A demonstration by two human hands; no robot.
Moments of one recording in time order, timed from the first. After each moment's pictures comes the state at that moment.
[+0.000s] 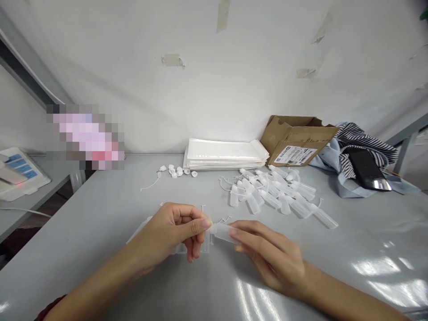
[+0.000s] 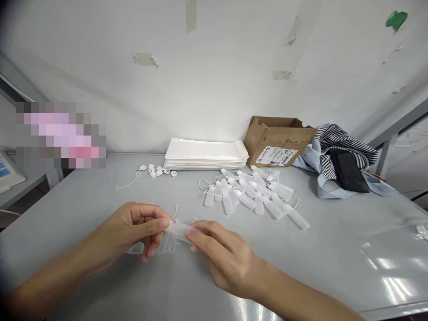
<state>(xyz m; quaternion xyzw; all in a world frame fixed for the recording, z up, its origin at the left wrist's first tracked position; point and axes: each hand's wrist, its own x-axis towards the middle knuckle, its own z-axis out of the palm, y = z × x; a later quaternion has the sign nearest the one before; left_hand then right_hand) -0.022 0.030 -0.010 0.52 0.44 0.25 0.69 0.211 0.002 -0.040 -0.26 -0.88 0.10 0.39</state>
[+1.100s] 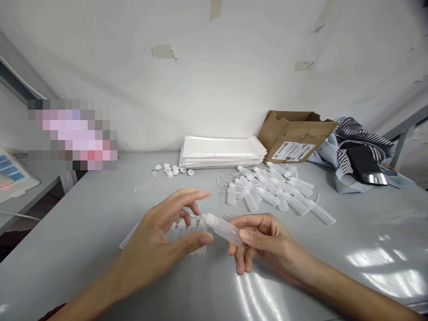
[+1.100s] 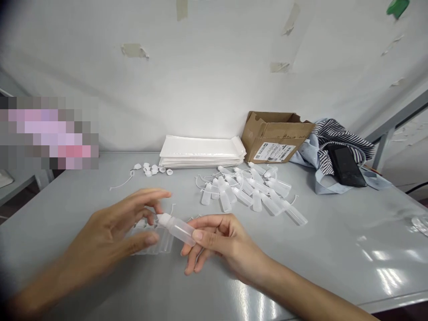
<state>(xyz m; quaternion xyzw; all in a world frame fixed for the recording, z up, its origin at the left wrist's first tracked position) -0.021 0.022 -0.006 0.68 0.48 0.36 0.42 0.204 0.011 -0.026 -0.28 -0.41 0.79 0.35</state>
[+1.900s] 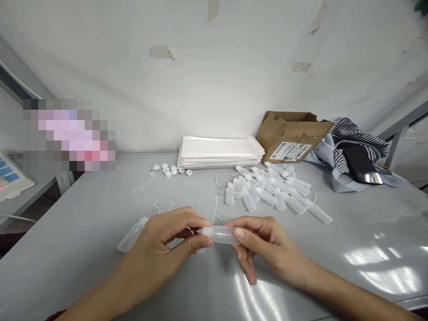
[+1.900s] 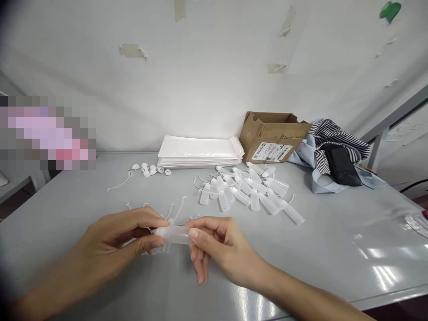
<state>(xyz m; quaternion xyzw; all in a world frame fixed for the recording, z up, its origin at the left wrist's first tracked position) -0.014 0.016 -0.007 0.74 0.44 0.31 0.42 0.201 0.006 -0.026 -0.33 -0.50 0.73 0.35</state>
